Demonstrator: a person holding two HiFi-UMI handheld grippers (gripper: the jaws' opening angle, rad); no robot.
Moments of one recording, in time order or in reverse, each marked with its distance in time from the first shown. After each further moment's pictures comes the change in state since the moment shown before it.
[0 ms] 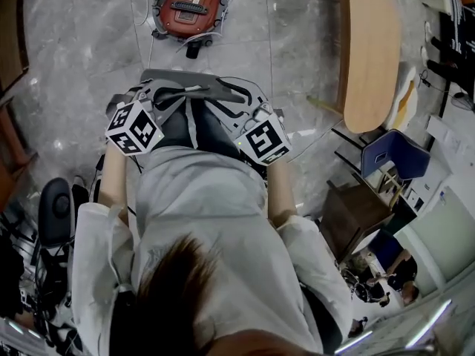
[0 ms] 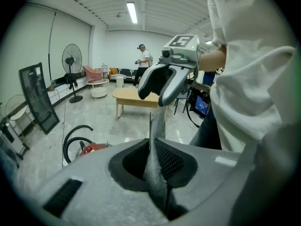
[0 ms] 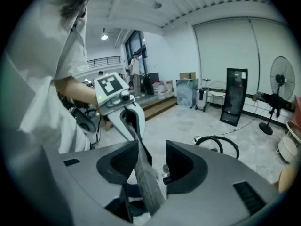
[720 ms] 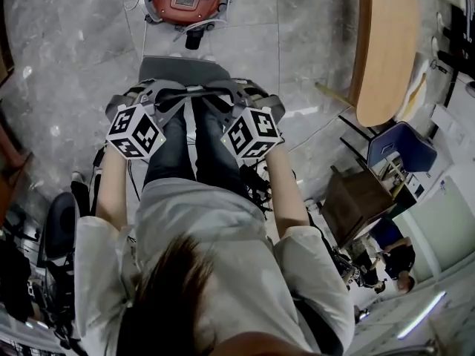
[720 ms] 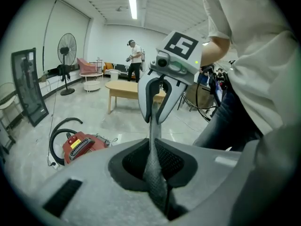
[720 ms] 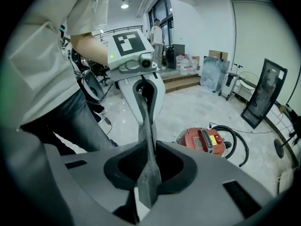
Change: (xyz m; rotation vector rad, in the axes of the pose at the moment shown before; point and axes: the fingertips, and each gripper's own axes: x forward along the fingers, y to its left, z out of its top) left arm 0.074 0.012 -0.082 -0.014 0.003 -0.099; right arm 0.104 0.007 -0.121 -0.249 0.331 0.189
